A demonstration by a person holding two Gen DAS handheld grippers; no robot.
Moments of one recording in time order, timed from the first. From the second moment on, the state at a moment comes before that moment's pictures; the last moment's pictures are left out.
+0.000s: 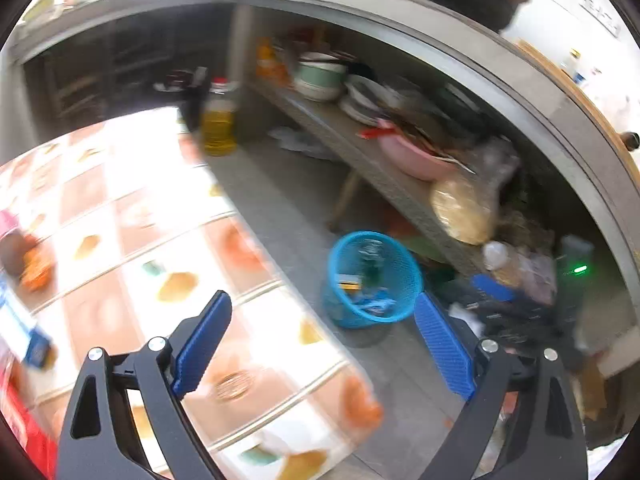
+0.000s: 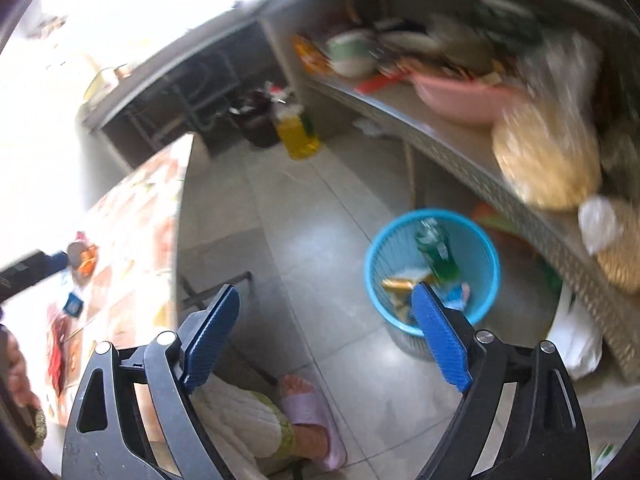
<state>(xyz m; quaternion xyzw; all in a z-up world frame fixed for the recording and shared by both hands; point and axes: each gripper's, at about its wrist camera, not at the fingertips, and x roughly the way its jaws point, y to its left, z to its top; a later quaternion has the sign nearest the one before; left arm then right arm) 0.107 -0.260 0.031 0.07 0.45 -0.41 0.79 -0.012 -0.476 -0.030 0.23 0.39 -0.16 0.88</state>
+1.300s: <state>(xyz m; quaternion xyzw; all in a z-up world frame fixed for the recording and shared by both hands) 0.098 0.005 0.068 -0.09 0.37 -0.22 0.90 0.114 -0.213 0.065 -0.01 0.38 -0.02 0.92</state>
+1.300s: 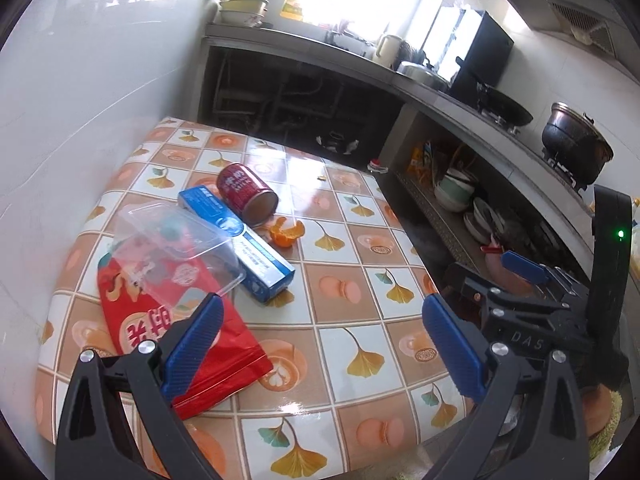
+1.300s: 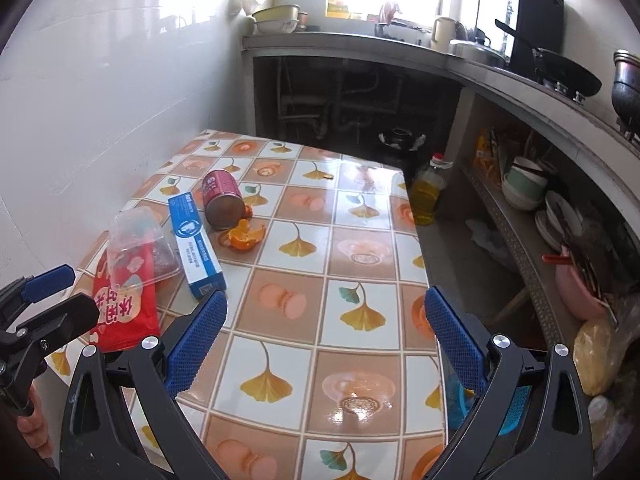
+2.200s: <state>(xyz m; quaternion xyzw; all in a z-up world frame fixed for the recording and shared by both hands) 0.103 0.060 0.040 -0.02 0.33 -0.20 0.92 0.162 -0.239 0.046 0.10 0.42 0.08 0.90</state>
